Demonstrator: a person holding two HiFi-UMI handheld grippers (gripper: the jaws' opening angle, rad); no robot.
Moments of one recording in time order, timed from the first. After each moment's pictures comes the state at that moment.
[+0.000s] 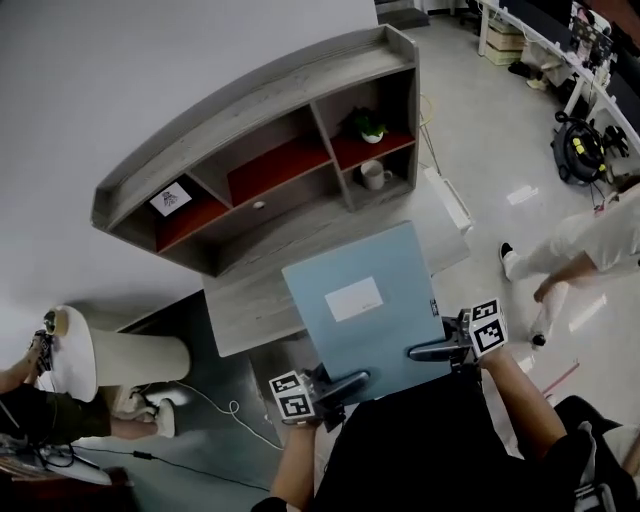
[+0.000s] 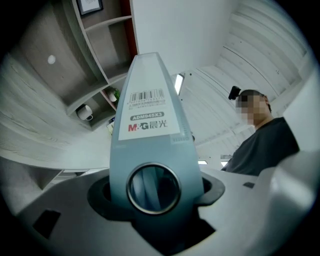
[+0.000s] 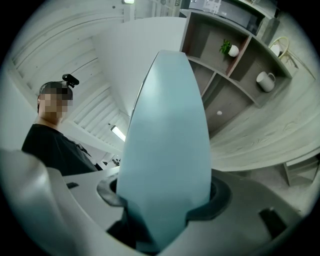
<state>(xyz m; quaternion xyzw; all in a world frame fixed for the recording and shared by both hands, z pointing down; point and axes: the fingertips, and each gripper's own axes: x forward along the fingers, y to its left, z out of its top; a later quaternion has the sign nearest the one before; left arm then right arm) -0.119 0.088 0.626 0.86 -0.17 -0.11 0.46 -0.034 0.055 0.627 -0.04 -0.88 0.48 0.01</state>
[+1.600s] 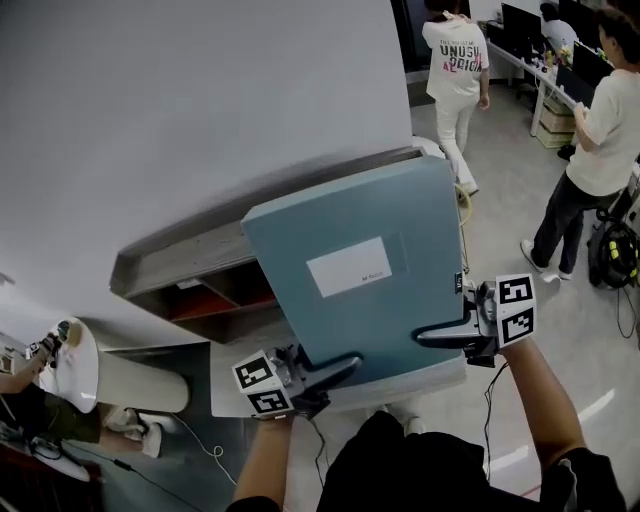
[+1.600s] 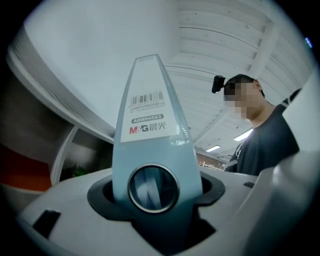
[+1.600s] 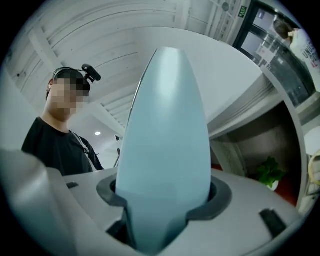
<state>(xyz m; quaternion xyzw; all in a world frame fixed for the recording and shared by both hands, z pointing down) -0.055 -0.240 0.408 0.94 -0.25 -0.09 0.21 0.028 -0.279 0.409 -0.11 -0.96 0.24 -0.02</state>
